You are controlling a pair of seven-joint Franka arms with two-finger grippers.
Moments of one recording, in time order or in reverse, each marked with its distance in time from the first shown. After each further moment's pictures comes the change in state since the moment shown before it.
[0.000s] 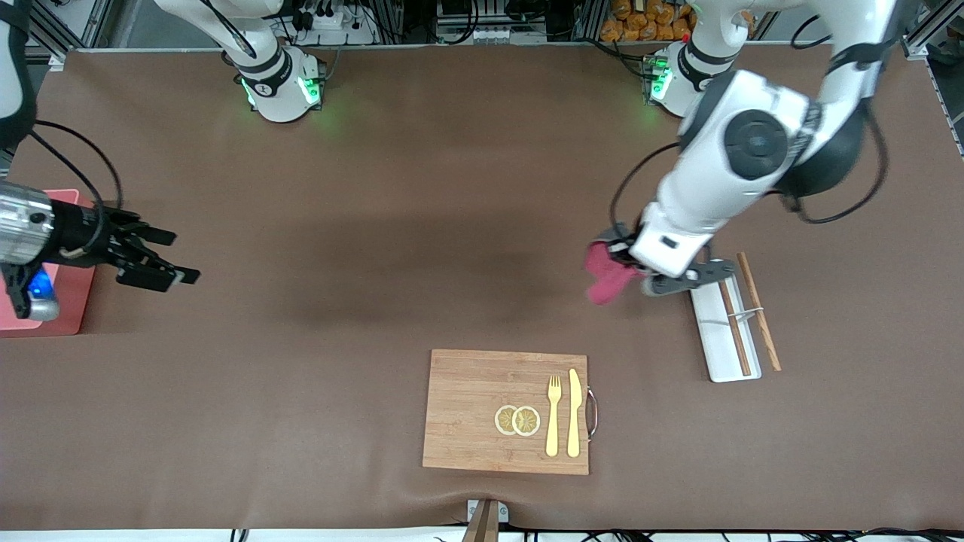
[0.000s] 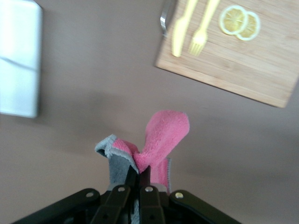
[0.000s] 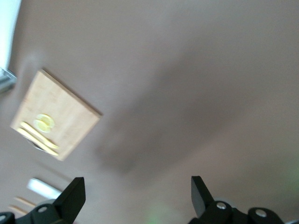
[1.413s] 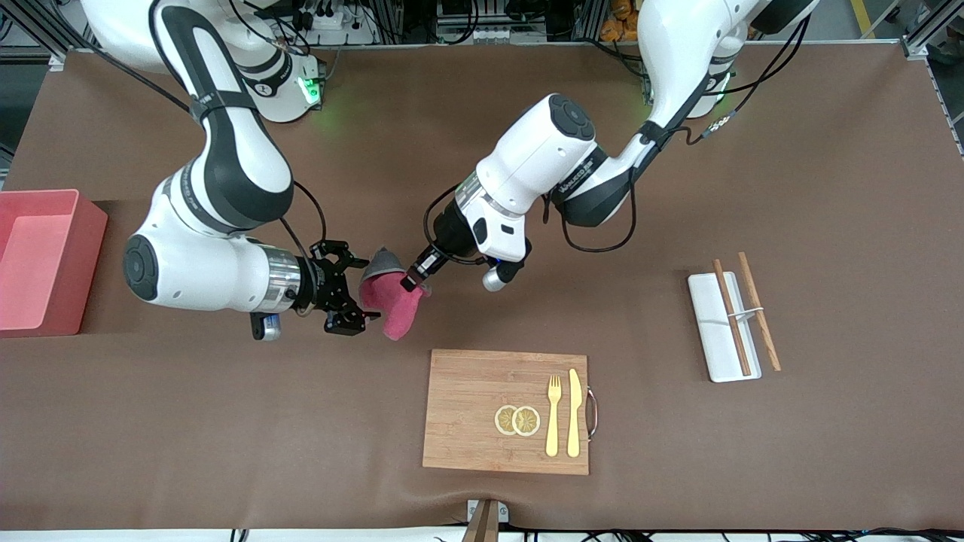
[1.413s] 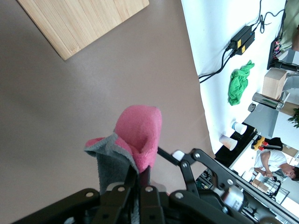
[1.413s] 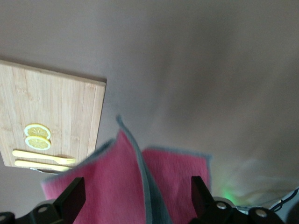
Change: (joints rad) left arm -0.340 0.344 -0.004 0.248 -0.055 0.821 -0.819; right arm 0.330 0.222 0.009 0.017 0.103 0.244 0.595
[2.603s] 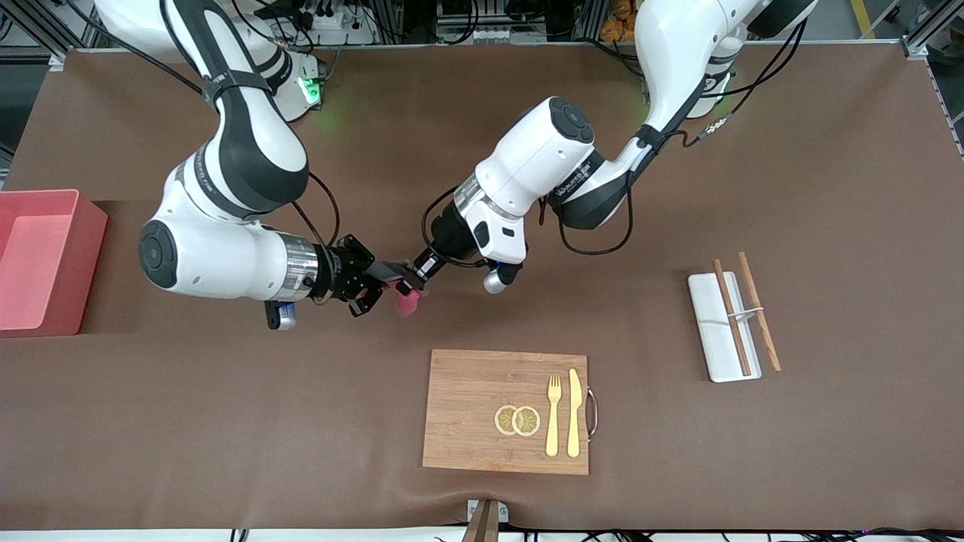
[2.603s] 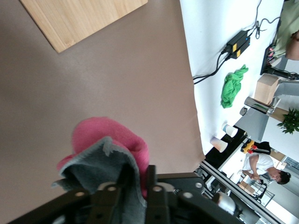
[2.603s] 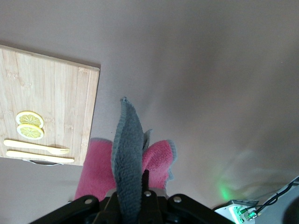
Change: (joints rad) left arm 0.000 0.003 0.002 0.026 -0.009 0.009 -0.044; right arm 0.038 -0.001 -0.013 0.022 -0.006 -0.020 0.035
